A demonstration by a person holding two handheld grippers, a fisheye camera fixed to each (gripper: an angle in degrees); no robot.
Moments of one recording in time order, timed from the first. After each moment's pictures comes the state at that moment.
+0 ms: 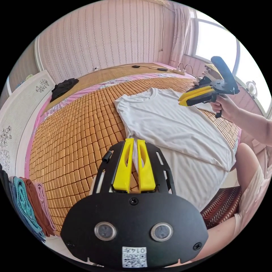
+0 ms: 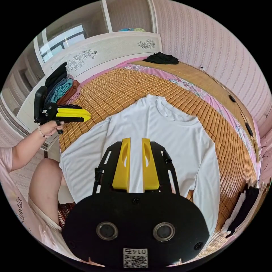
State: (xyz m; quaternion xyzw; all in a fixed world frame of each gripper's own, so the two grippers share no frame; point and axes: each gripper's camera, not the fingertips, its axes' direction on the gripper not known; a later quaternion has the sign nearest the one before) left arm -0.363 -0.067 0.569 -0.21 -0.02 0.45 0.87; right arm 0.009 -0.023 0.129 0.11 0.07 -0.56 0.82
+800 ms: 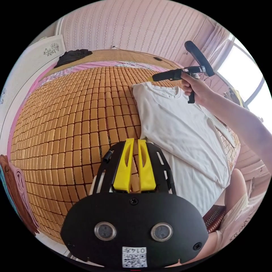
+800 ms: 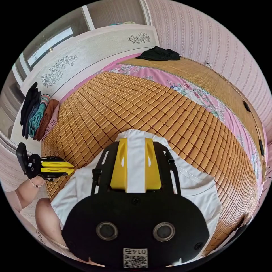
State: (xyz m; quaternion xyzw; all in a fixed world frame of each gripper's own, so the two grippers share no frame) left arm -0.350 -0.139 0.604 -0.26 -0.02 0.33 0.91; right arm -0.108 -0.145 0.182 0.10 0.06 -0.53 0.84
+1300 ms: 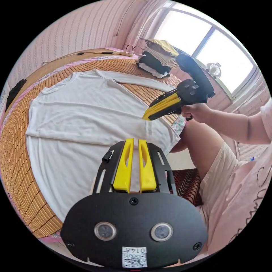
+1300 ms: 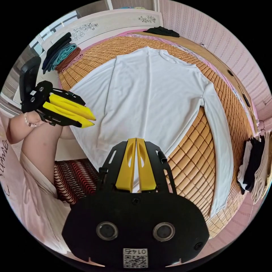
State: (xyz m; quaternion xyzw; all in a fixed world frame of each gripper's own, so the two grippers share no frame) left arm -0.144 0.067 0.496 -0.36 0.16 0.46 0.80; right arm 0.188 0.128 0.122 0.01 0.17 -0.52 0.83
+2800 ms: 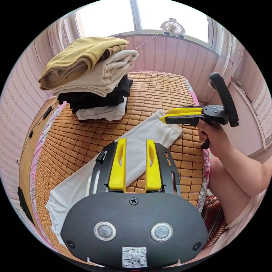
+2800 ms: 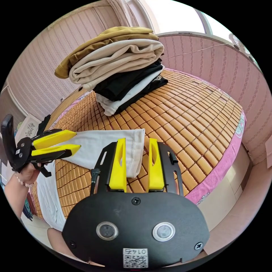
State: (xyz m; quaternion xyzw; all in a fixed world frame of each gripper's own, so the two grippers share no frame) left arm 0.350 0.197 0.603 -0.29 0.21 0.70 0.61; right arm 0.679 0.041 -0.091 0.34 0.10 0.03 0.93
